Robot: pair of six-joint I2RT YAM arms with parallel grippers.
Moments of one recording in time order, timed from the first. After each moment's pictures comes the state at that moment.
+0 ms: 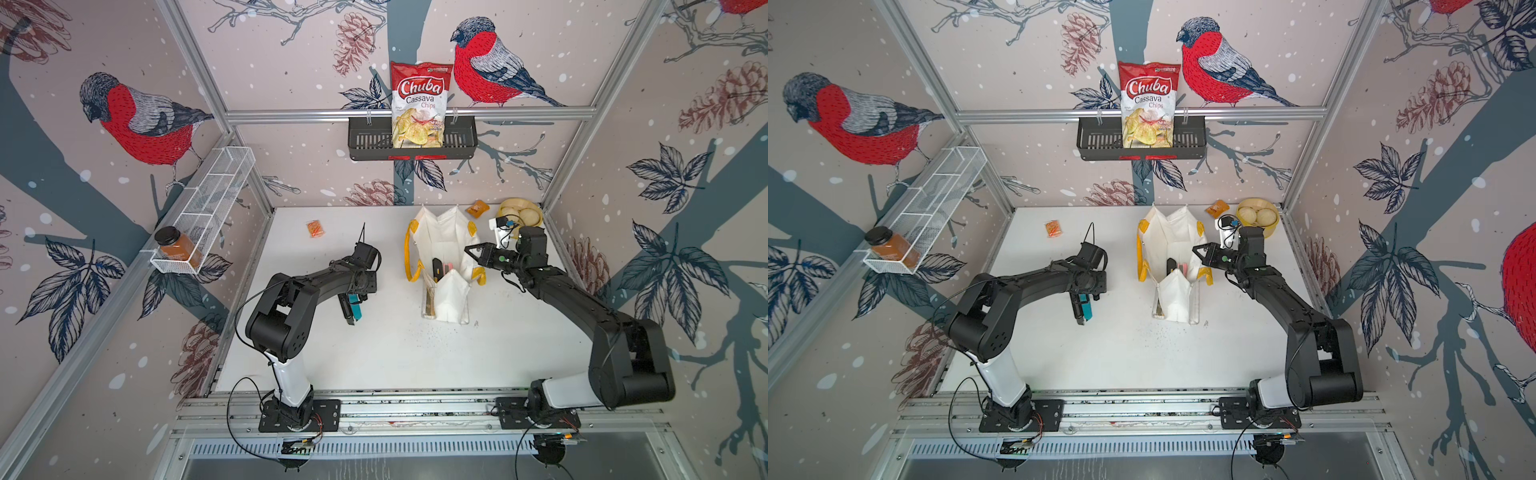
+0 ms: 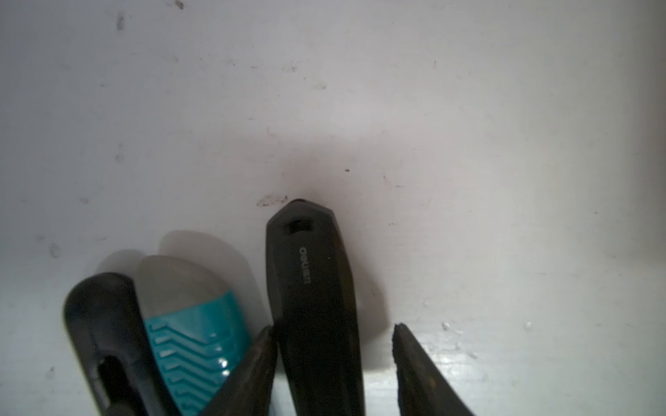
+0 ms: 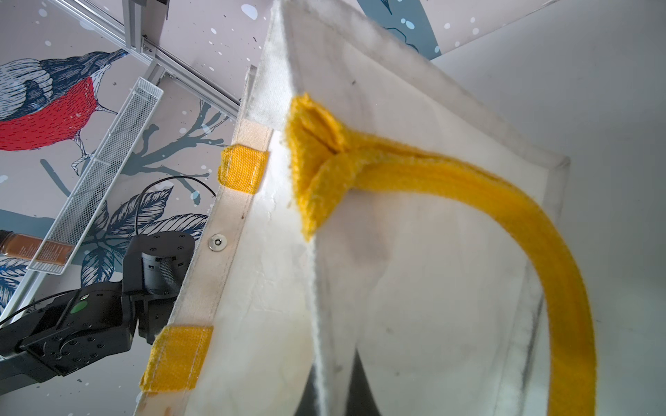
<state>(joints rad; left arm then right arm) -0.43 1.81 1.06 -0.38 -0.13 -0.43 0.15 1.43 0.86 0.07 -0.72 0.47</state>
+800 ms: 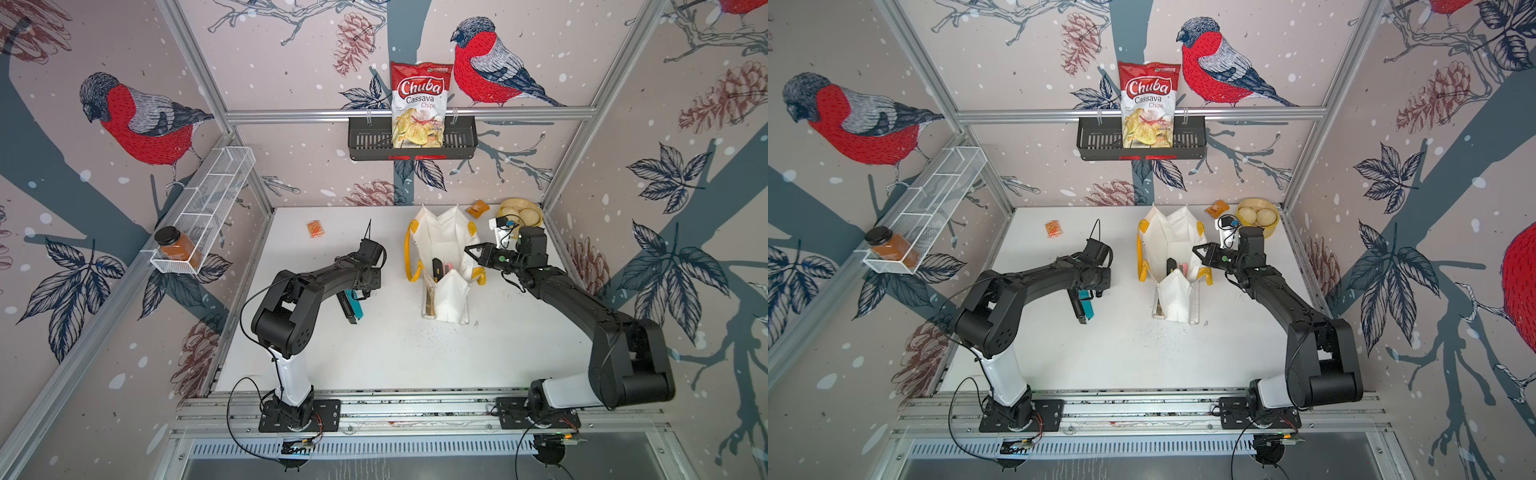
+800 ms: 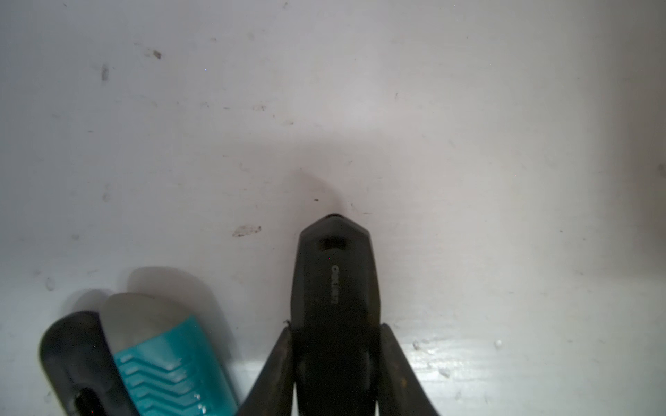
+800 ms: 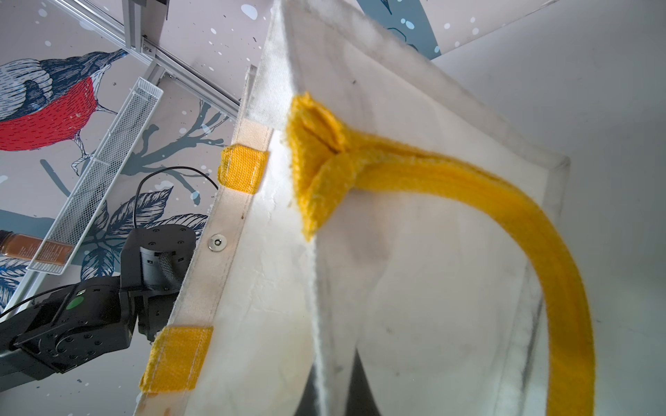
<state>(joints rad) -0.47 1.84 1.14 -0.42 -0.16 -0.40 0.15 1.43 0.86 0.07 -0.72 0.47</state>
